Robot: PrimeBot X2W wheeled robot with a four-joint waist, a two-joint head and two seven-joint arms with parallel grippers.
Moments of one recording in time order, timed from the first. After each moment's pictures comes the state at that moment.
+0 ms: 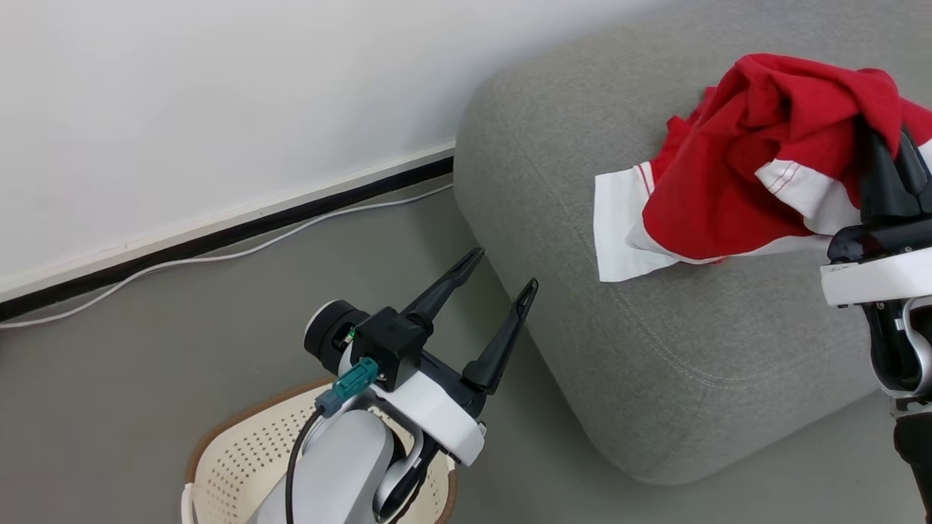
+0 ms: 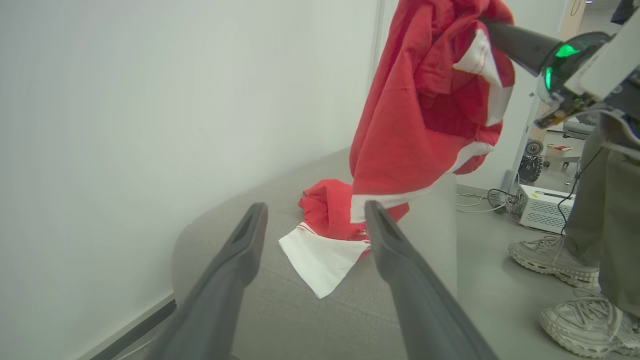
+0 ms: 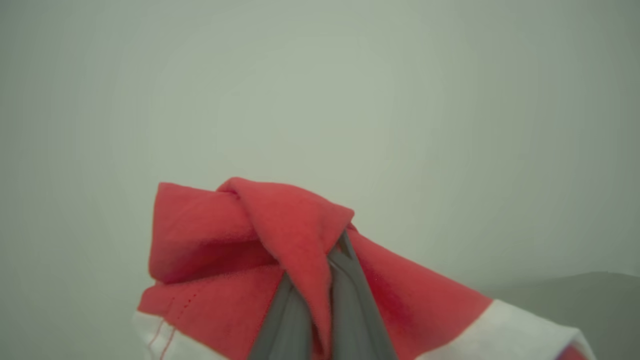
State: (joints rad) left arm -0.42 0.05 -0.59 0.31 -0.34 -0.11 -0.26; right arm -0.49 -0.33 0.15 0.19 0.48 0.13 -0.26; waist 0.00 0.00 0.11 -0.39
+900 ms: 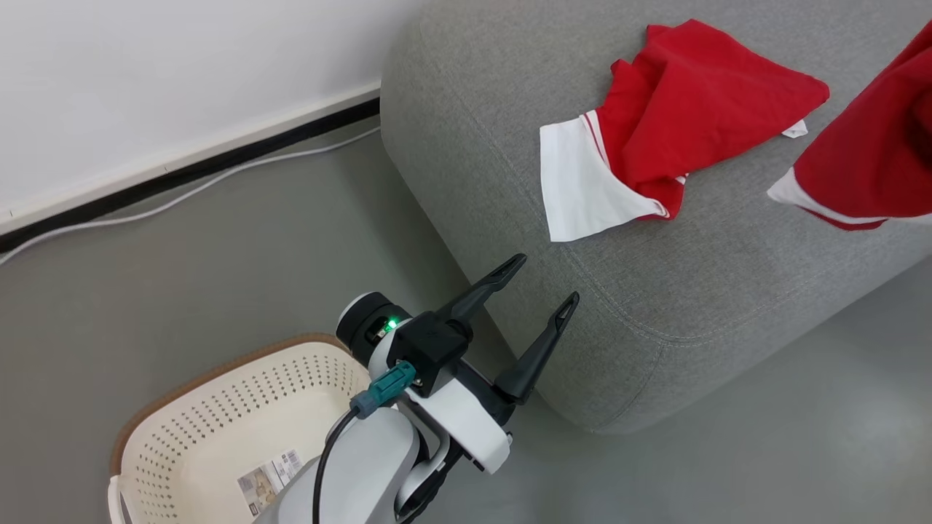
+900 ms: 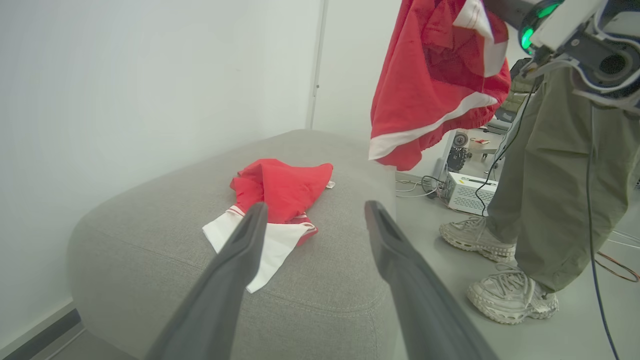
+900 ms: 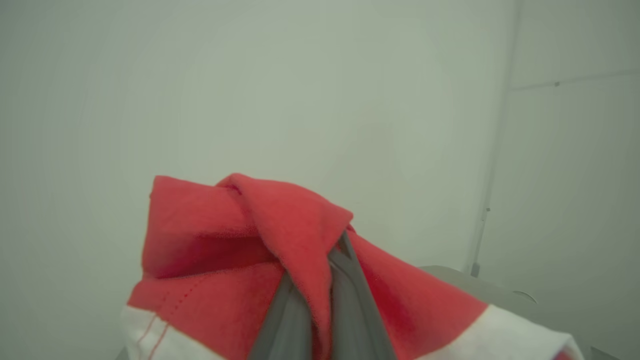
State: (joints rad) left arm -0.44 0.05 -0.68 0.30 -0.35 -0.12 -0.26; right arm -0.45 -0.40 -0.12 0.18 0.43 0.13 -0.26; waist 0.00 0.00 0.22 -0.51
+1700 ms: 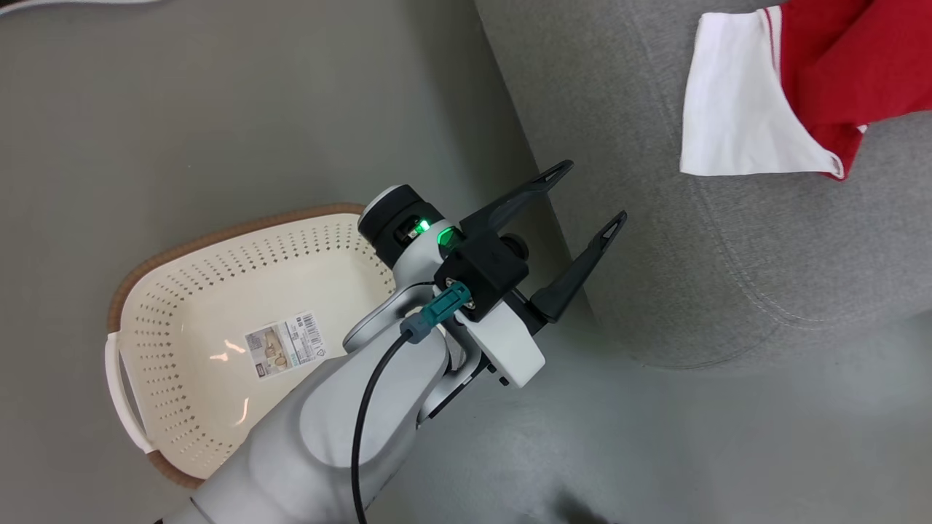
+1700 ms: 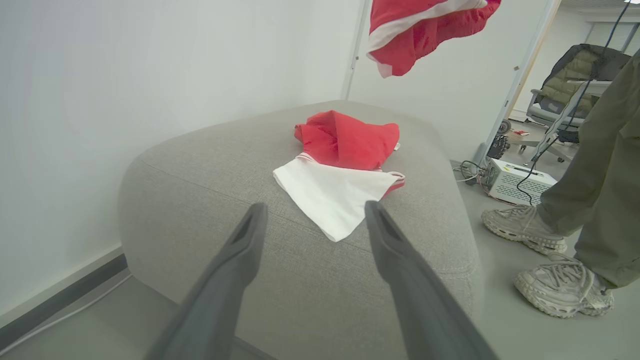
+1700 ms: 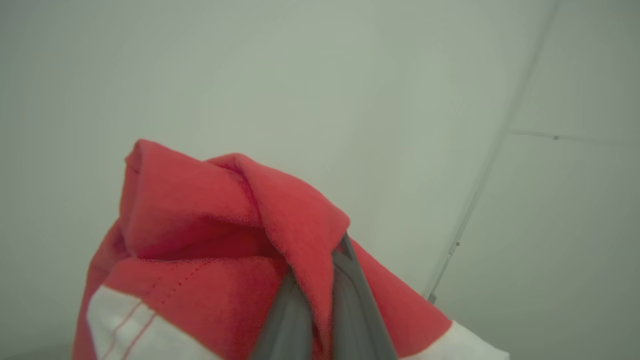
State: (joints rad) left arm -0.74 0.06 -0.83 0.39 -0.33 -0.07 -0.26; right arm -0.98 -0.66 -0.19 0.58 0.34 0.13 -0.26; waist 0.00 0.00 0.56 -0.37
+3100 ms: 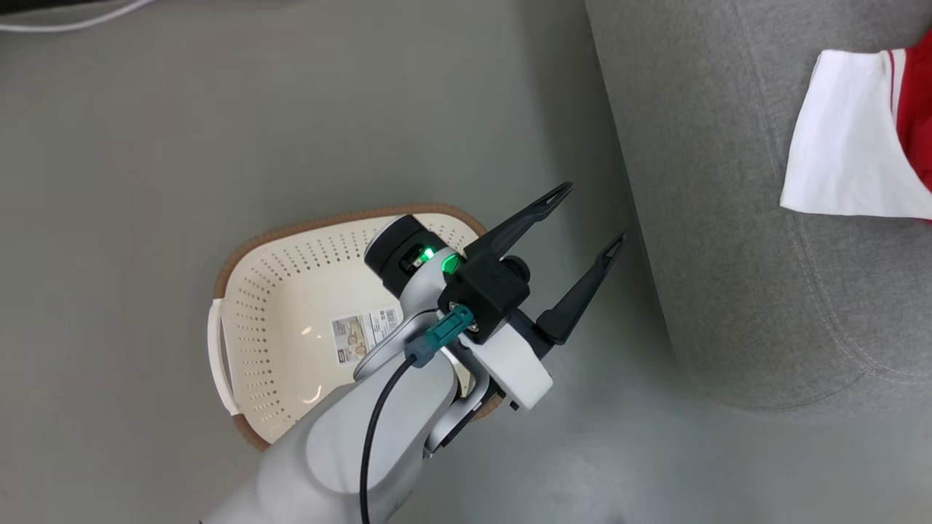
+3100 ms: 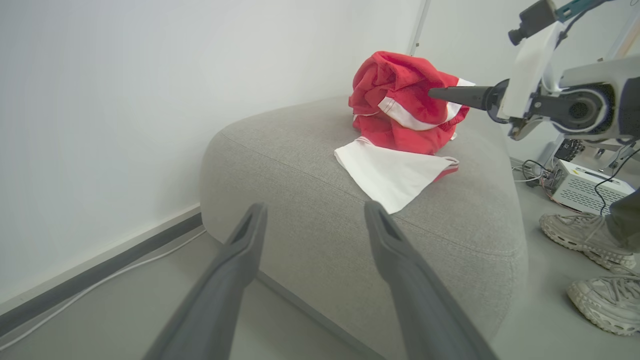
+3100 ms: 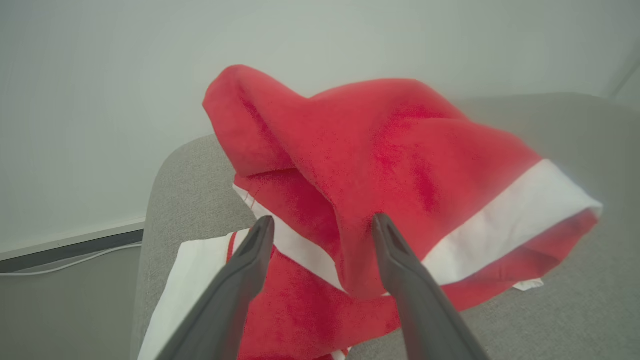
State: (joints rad) left arm -0.71 0.05 -0.87 0.36 -0.39 0.00 -0.26; right arm -0.71 -0.57 0.15 0.76 0.70 0.13 -0.26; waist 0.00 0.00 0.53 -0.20
